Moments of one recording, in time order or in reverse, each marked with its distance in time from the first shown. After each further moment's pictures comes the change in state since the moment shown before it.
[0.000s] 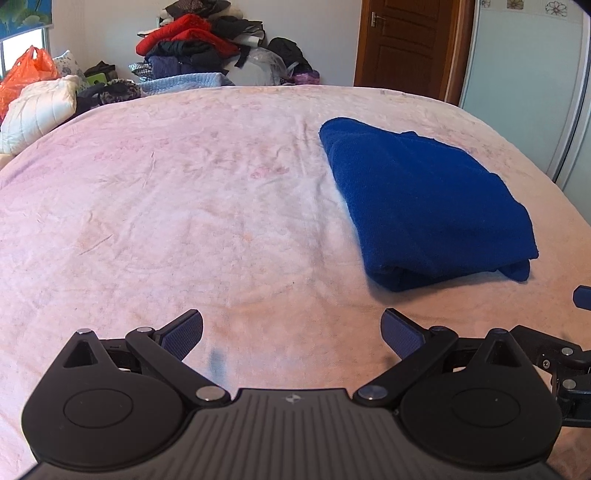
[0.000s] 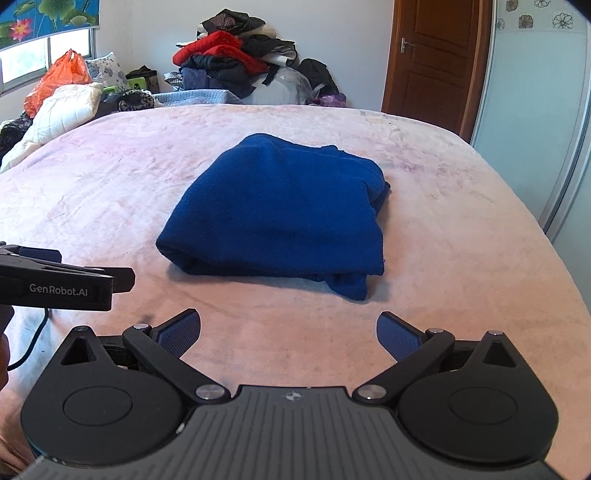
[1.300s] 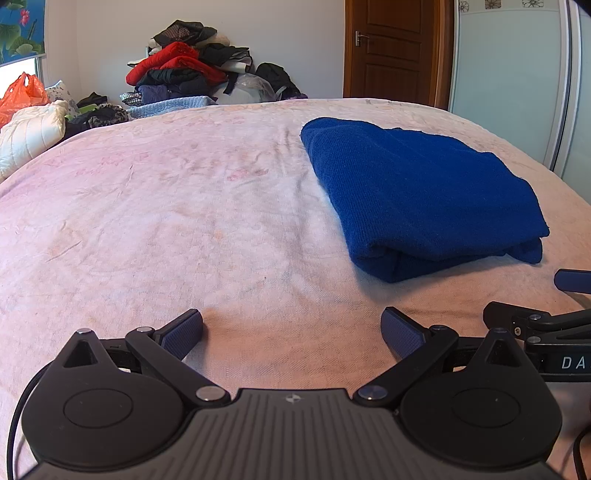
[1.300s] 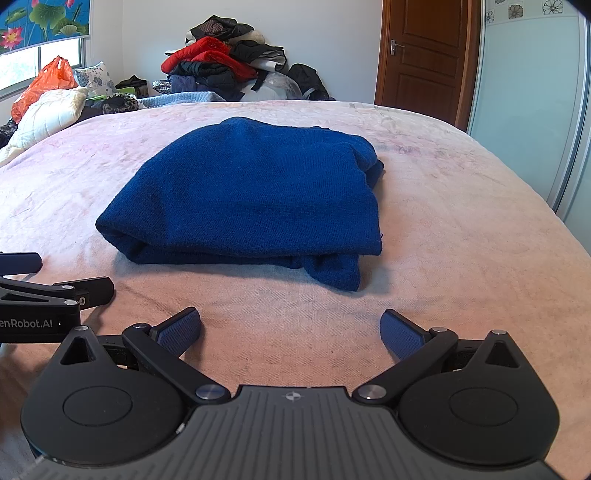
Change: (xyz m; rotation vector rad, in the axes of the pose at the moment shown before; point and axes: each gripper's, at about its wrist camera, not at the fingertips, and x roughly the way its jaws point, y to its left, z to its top) left arm 0.034 -0.021 -0.026 0.051 -0.107 0.003; right arm 0.056 -0.018 -0.025 0.030 -0.046 -0.011
